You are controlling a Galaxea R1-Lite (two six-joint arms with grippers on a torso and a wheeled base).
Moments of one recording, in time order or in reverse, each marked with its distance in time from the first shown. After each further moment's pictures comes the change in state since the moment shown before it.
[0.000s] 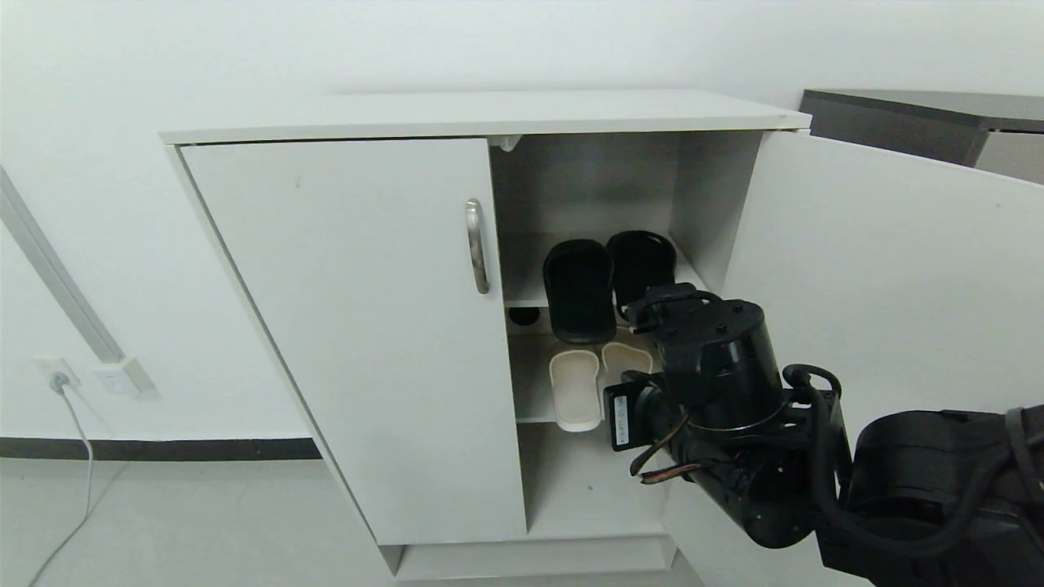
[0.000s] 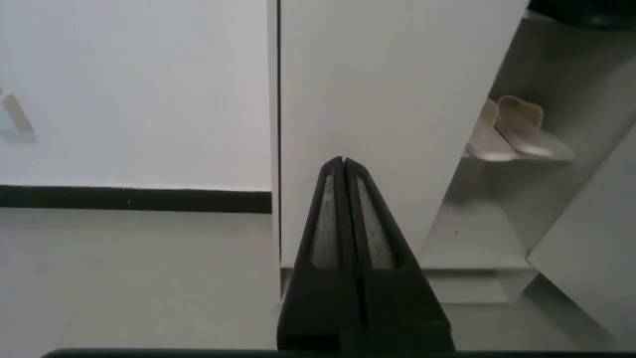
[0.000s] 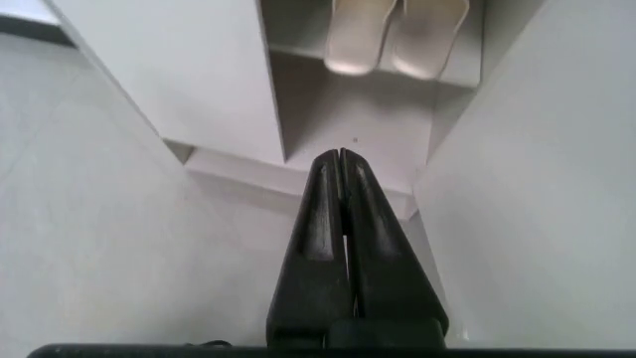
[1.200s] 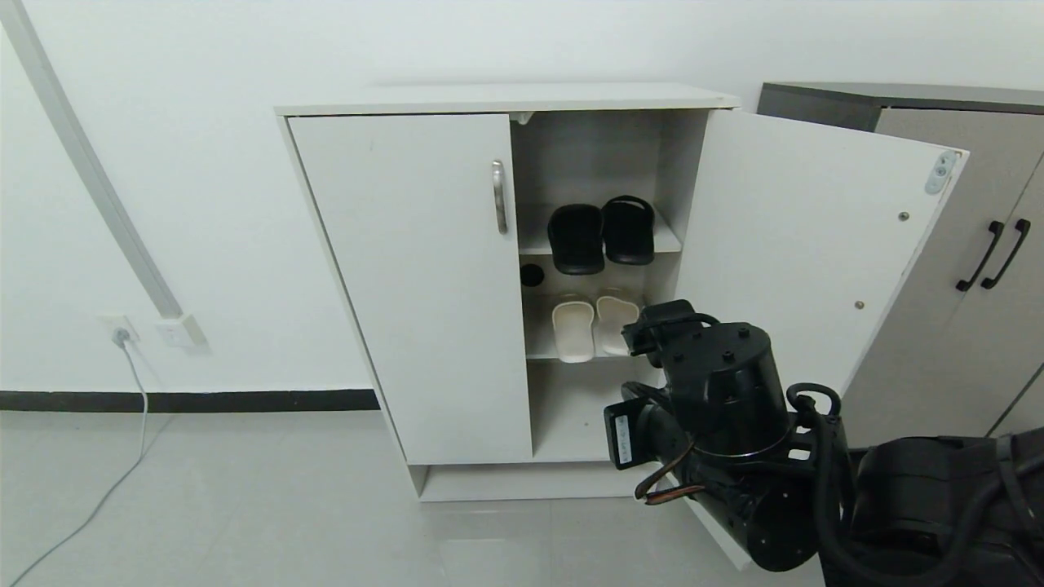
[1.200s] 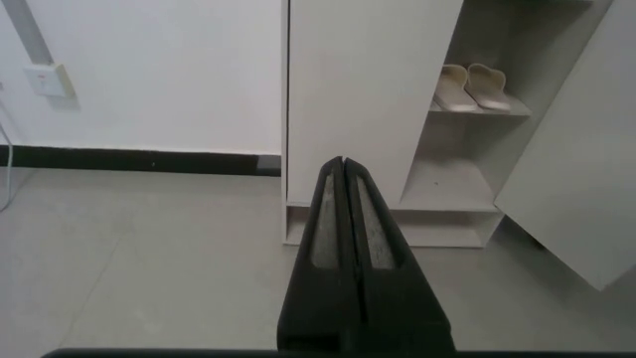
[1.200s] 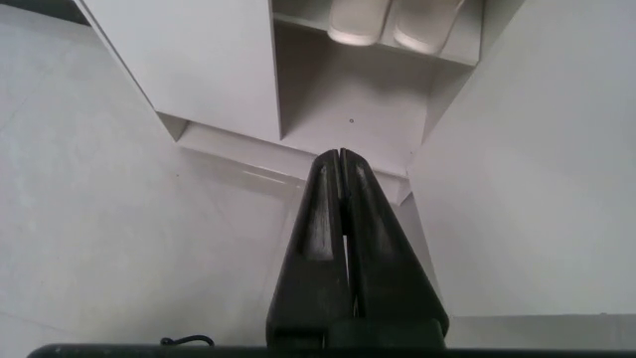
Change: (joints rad) left arm 0.000 0.000 0.000 -0.001 0.000 0.000; right arm -0.002 0.006 0.074 -0.088 0.004 -0.061
